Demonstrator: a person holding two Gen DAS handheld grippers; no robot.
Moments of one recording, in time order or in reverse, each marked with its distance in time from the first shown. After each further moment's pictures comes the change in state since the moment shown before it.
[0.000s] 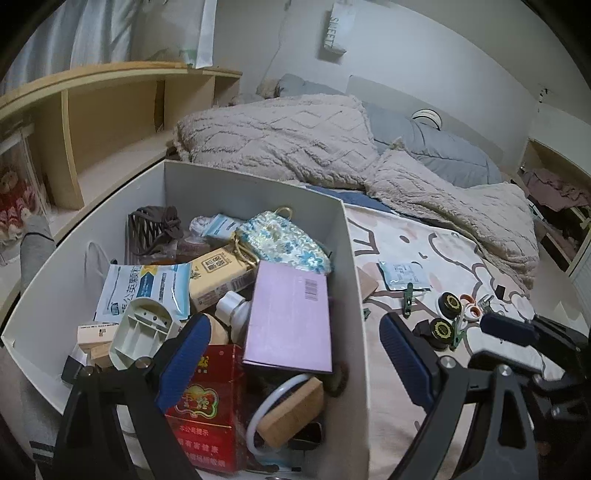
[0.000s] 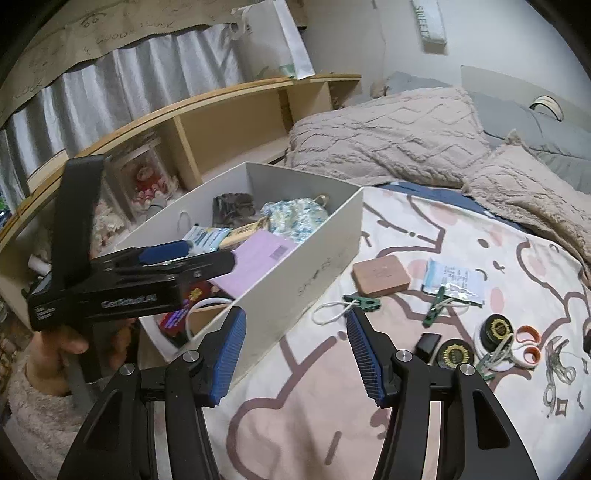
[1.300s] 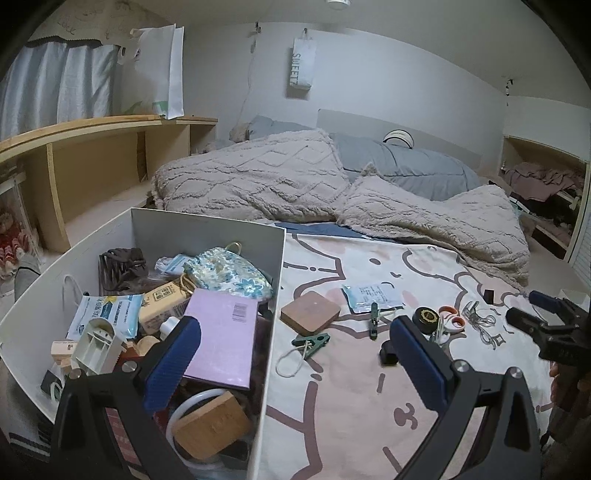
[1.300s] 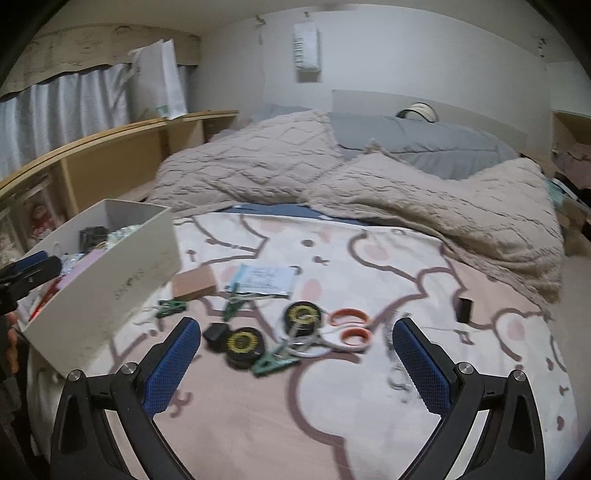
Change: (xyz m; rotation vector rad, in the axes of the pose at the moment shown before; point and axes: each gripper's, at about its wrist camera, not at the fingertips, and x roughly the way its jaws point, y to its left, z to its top) left arm -0.004 -0.062 -0.020 0.090 -0.180 -0.006; right arm -0.063 -0.142 -0.053 0.113 -0.161 -0.418
